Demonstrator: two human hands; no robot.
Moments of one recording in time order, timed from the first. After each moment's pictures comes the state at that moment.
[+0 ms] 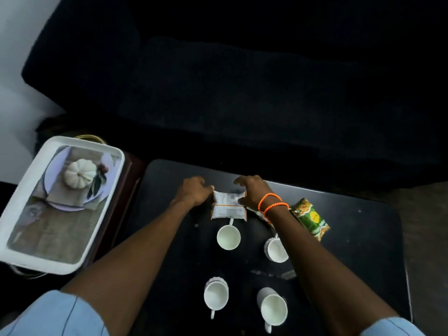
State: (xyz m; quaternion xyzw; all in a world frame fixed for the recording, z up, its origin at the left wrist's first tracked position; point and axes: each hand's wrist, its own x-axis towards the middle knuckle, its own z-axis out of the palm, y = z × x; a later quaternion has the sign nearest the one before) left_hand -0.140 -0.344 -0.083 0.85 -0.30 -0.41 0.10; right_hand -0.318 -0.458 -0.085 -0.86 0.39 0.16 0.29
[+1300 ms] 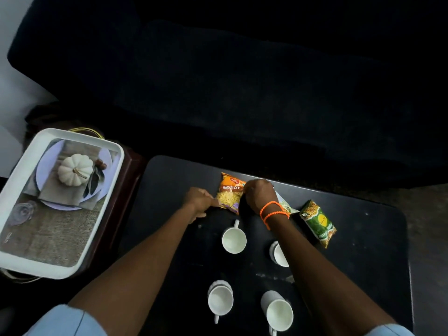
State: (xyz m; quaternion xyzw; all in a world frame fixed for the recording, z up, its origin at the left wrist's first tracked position) left_hand -0.145 -0.327 -0.120 0.79 -0.08 -0.55 0.24; right_hand -0.310 -0.447 -0.121 -0.81 0.50 0.07 0.31
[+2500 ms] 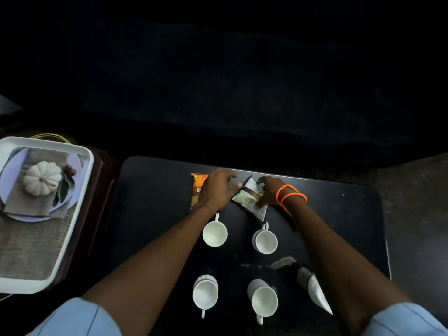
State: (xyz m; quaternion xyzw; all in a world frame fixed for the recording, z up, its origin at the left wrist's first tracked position) left_hand -0.230 -0.389 -0.108 0.77 -0.47 -0.35 0.25; right_hand -0.393 -0.499 -0.102 -0.73 0.52 0.30 0.33
